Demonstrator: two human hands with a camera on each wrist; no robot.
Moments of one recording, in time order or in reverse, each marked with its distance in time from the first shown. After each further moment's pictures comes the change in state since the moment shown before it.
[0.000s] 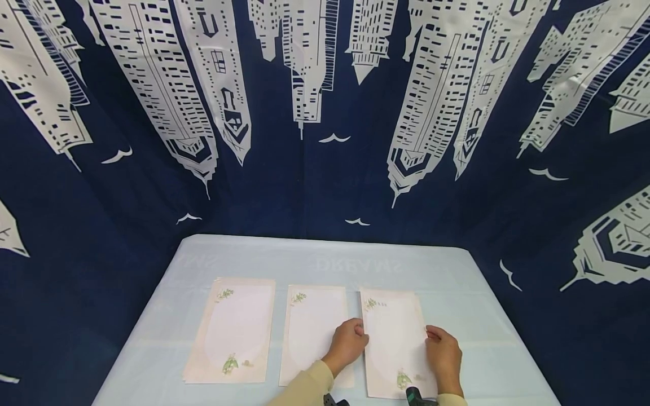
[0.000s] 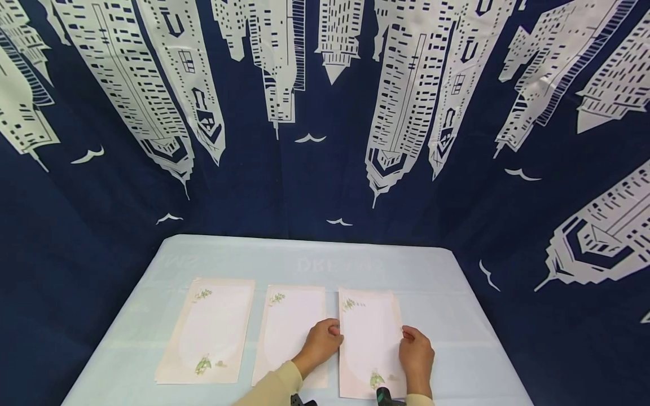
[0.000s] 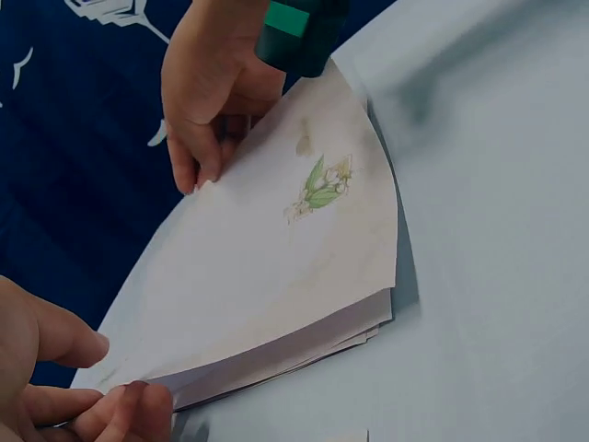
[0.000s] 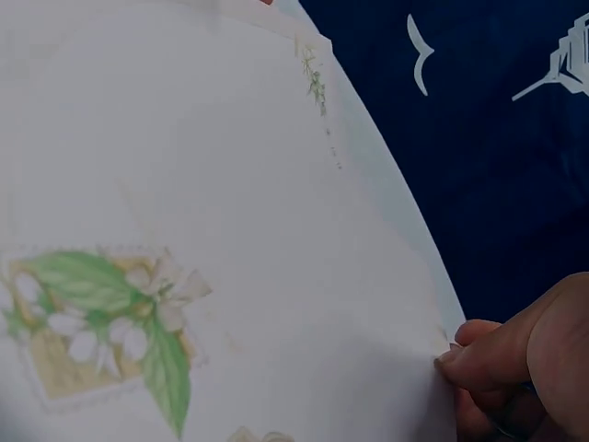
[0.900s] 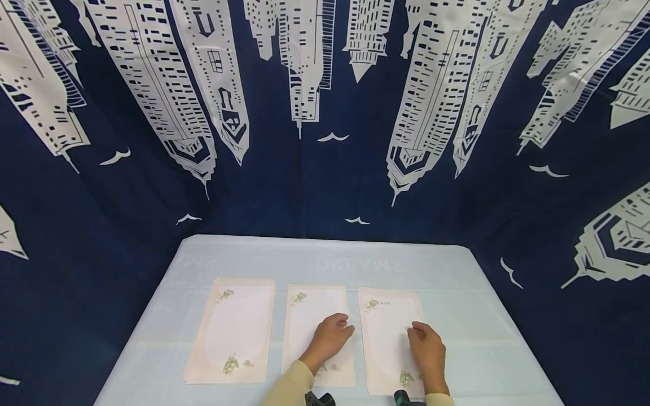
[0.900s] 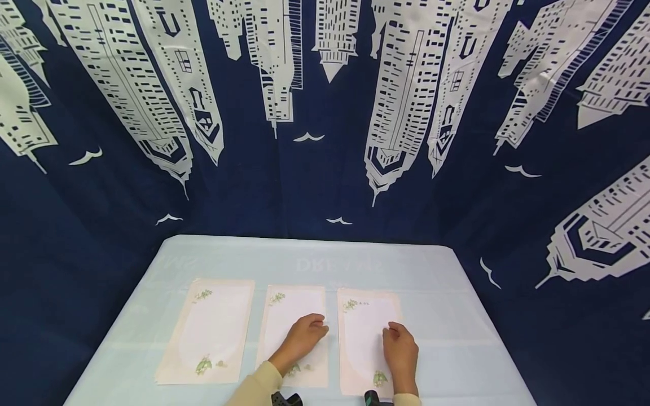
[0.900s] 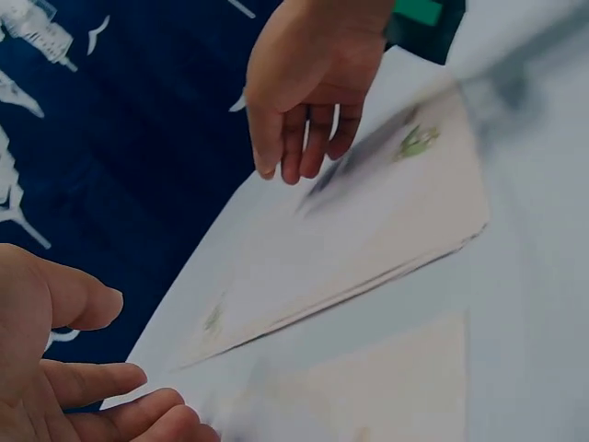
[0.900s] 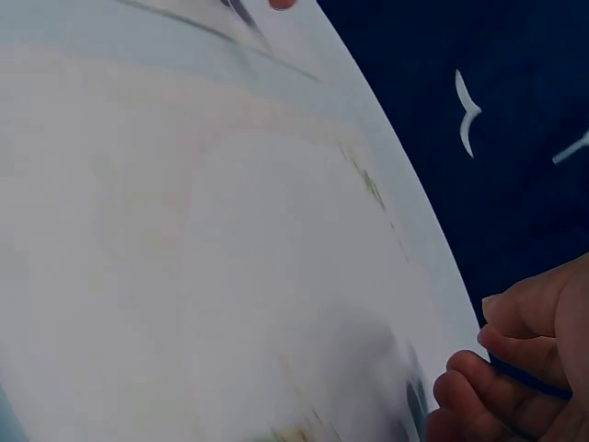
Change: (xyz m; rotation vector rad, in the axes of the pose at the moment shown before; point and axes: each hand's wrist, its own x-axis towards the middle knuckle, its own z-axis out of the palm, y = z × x) left_hand -0.004 -0.005 -0.045 0.034 -0.040 -0.036; right_hand -0.012 -0.016 0.024 0.024 -0.063 0.005
